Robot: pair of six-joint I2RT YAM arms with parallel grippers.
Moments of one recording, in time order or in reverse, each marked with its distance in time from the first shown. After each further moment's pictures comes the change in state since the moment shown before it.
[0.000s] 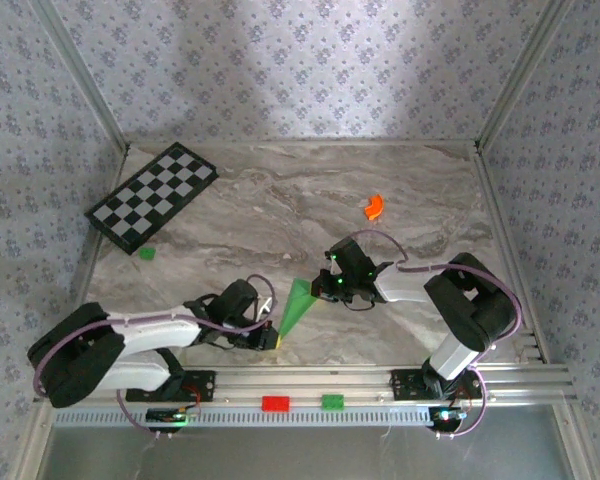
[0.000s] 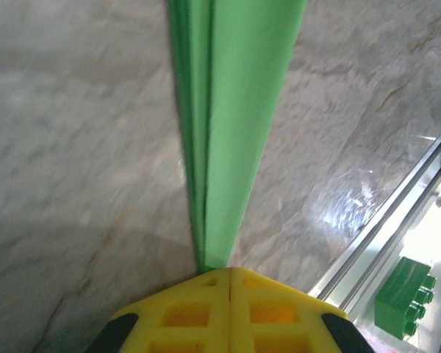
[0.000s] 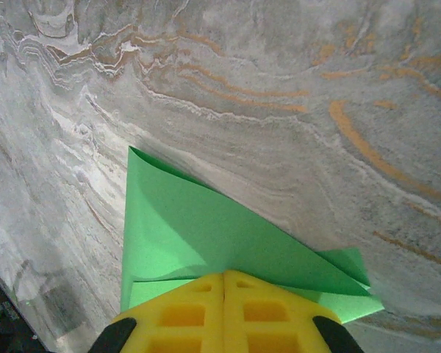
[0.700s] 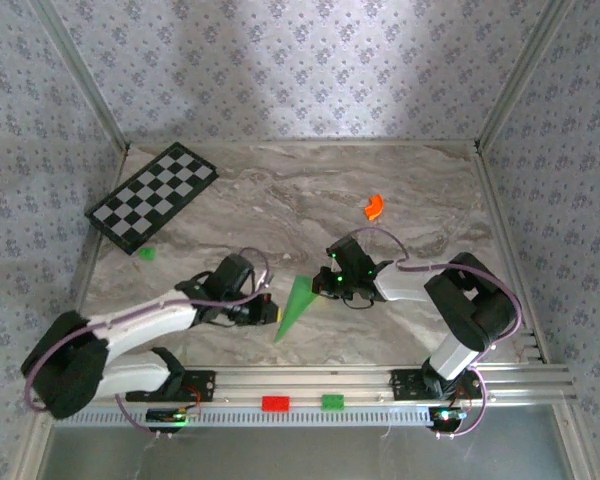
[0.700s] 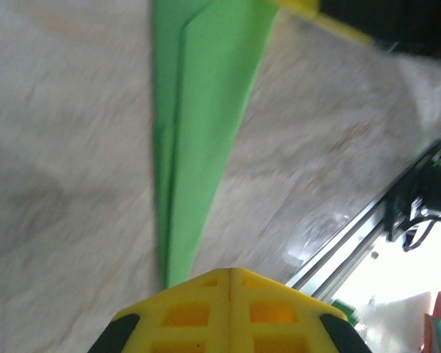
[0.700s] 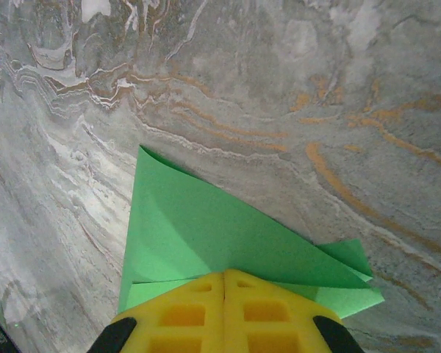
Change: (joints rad) left arm 0.123 0.014 0.231 -0.150 0.007 0.011; right arm -0.001 0.000 0.013 -0.002 0.049 0.000
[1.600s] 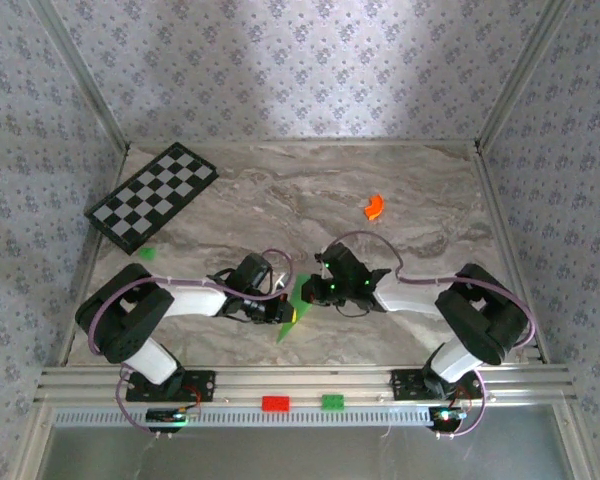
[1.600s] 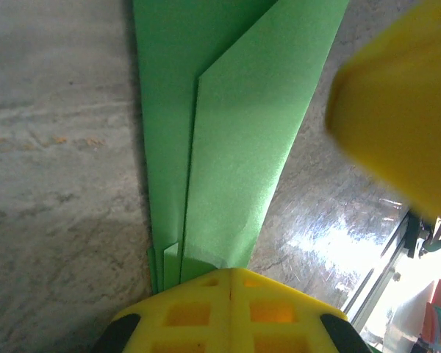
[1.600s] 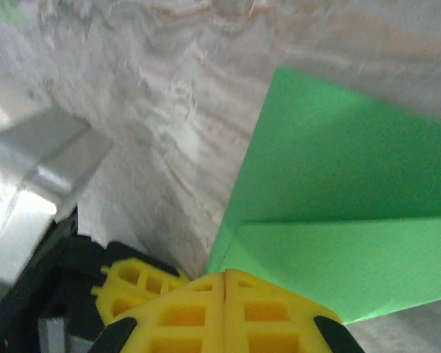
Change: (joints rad) left arm -0.008 0.335 -0.005 0.289 0.087 0.027; right arm 0.127 -0.082 -0.030 0.047 -0.012 0.038
